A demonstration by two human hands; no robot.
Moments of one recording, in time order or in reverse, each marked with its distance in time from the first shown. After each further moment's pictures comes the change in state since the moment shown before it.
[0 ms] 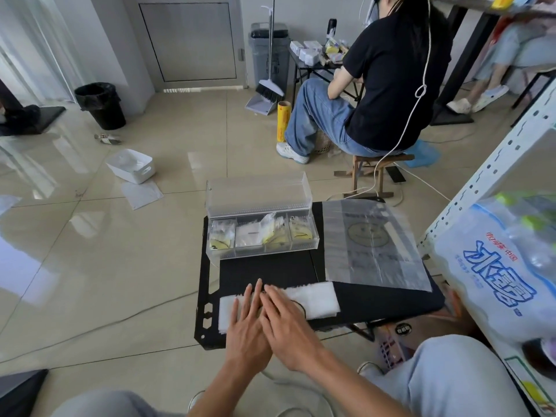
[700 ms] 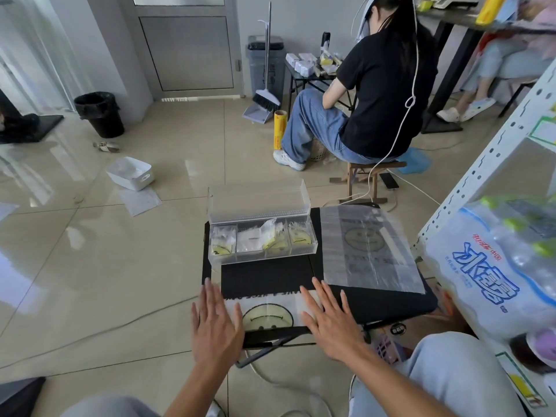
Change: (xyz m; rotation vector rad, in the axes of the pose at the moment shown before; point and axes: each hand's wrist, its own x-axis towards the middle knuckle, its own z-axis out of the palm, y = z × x) left_hand -0.017 -0.034 -0.043 -0.209 0.171 -0.371; right_hand -0.032 0.080 -0.013 -0.157 -0.265 0.285
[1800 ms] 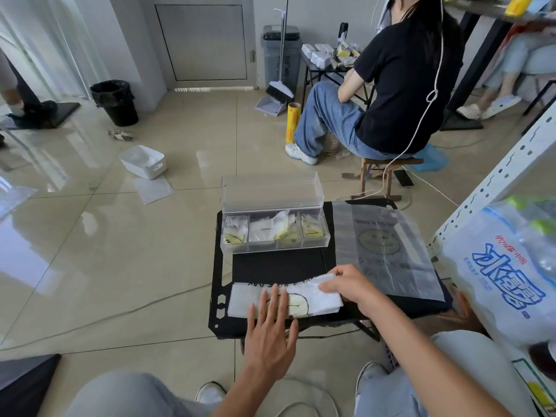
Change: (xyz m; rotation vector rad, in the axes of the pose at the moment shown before) left_hand -0.037 0.047 0.039 0.017 -0.123 0.280; right_hand 0.037 0.000 -0.089 0.907 -0.134 0.416
